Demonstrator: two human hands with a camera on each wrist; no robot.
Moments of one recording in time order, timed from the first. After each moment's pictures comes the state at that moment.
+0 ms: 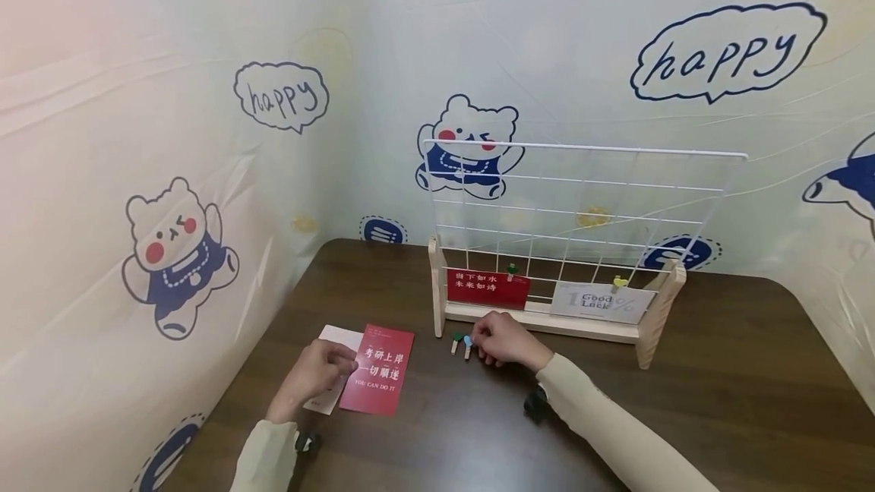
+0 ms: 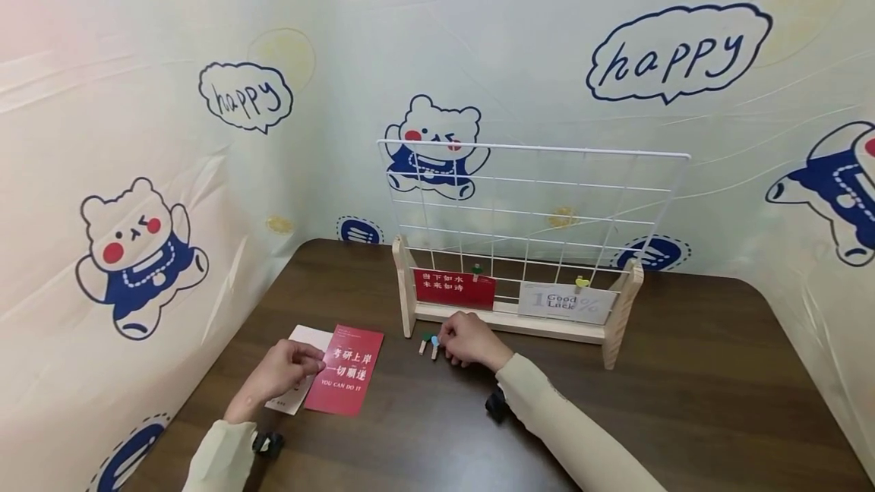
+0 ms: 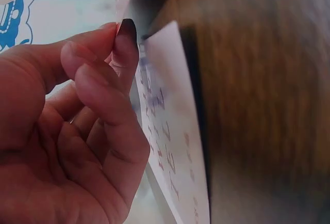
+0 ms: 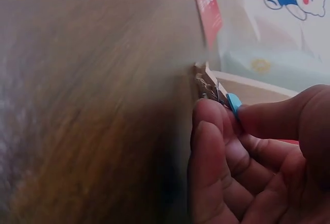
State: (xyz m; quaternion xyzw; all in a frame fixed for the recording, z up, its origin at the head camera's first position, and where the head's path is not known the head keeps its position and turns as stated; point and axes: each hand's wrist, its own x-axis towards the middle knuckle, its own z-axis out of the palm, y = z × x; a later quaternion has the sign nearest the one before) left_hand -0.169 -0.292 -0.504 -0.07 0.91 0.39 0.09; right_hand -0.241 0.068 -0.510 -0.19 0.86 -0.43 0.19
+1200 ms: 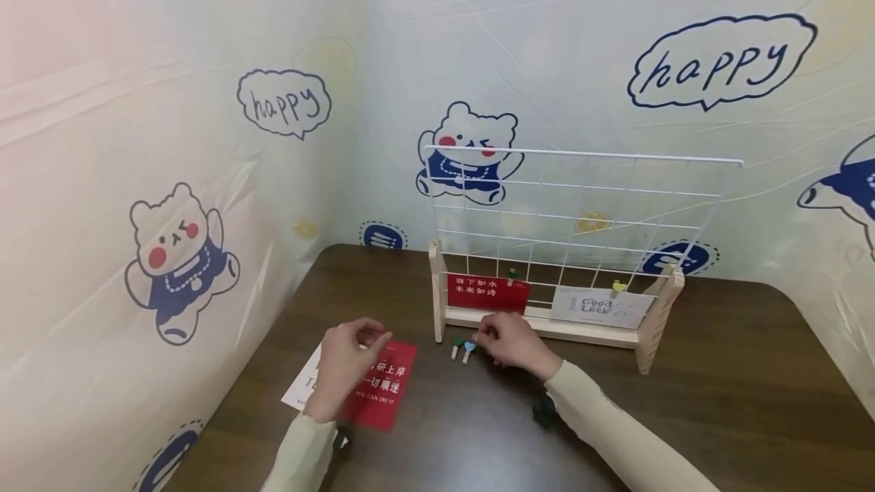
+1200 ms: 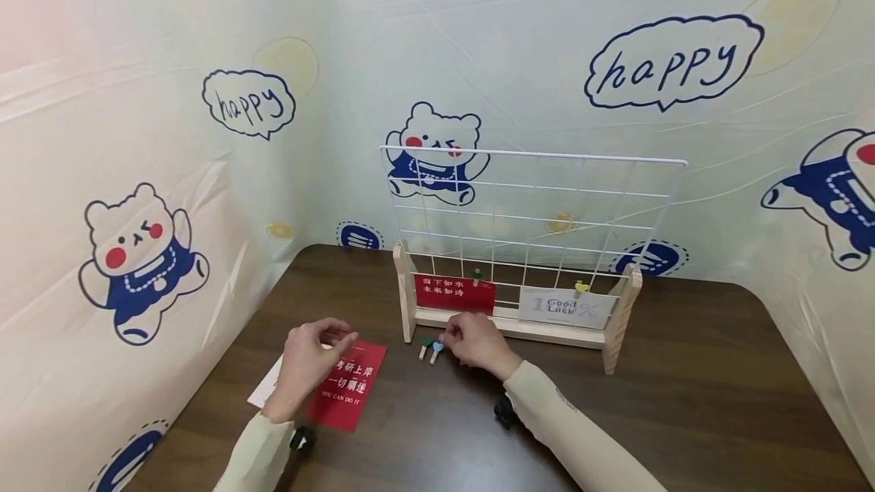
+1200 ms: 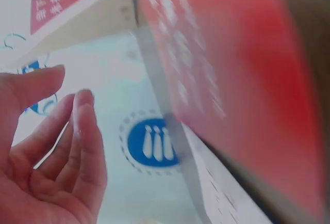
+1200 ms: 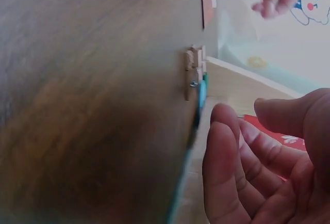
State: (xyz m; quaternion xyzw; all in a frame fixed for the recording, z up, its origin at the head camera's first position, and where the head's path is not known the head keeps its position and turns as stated) left_hand -0.184 -0.230 -0.490 0.00 0.93 0.33 -0.14; right_hand -0.235 0.076 -0.504 -0.21 0.89 -0.38 0.09
